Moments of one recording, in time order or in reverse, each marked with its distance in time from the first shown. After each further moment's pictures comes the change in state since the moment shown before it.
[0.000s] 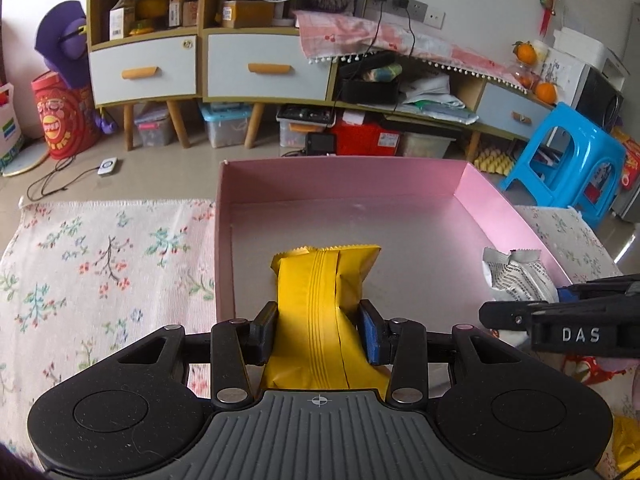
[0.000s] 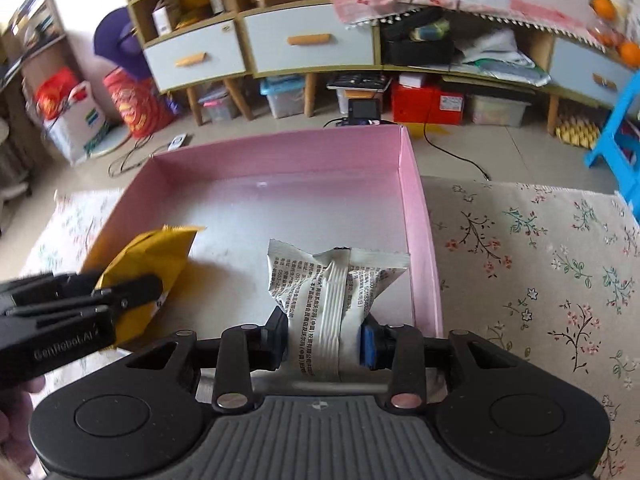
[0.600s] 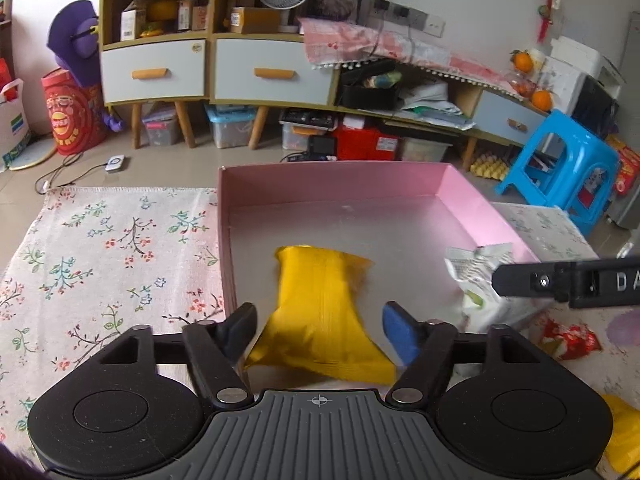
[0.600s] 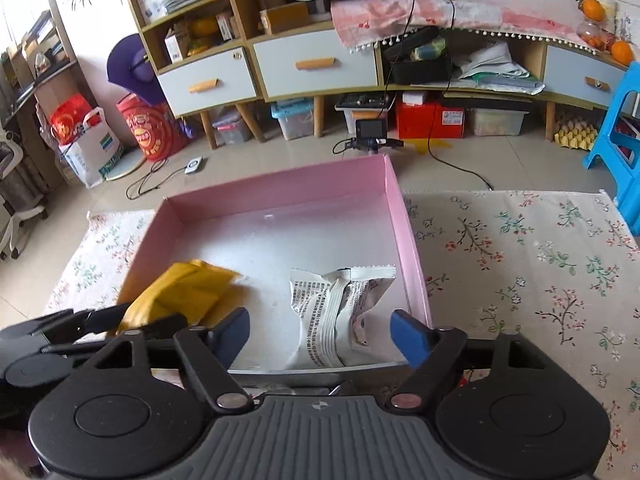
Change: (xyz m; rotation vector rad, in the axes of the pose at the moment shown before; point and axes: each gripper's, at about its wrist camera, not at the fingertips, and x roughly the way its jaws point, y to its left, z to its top) left arm -0.034 0.002 -0.015 -0.005 -0.020 -0.012; right arm -0.042 0.005 -0.003 0.054 -0.061 0.039
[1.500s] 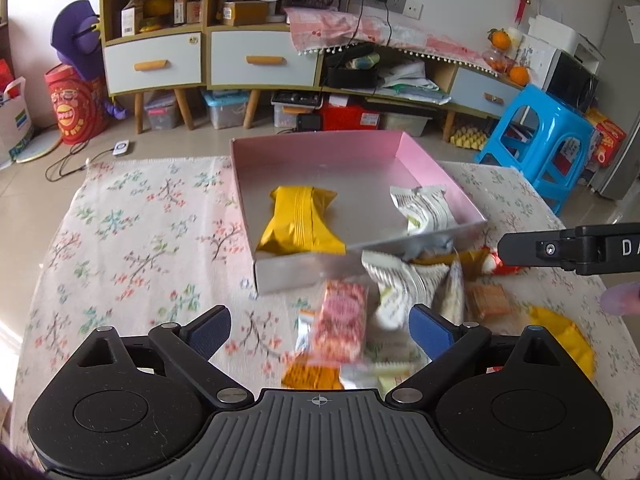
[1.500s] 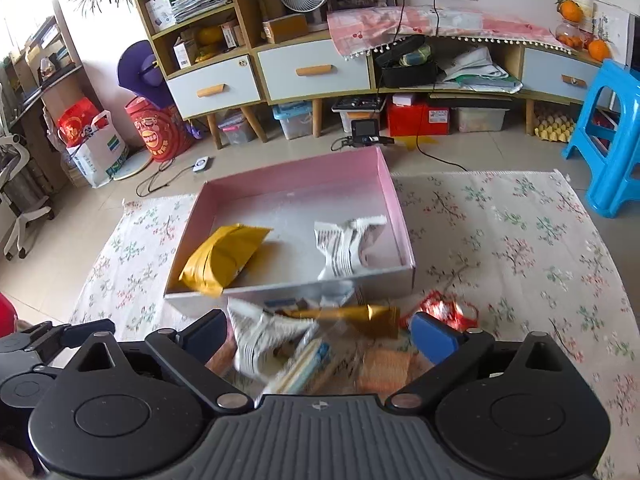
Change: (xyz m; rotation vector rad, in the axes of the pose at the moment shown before) left arm -0.101 -0.015 -0.040 0.030 0.078 -0.009; right arm -0.084 0.022 -0.044 0.020 0.003 -0.027
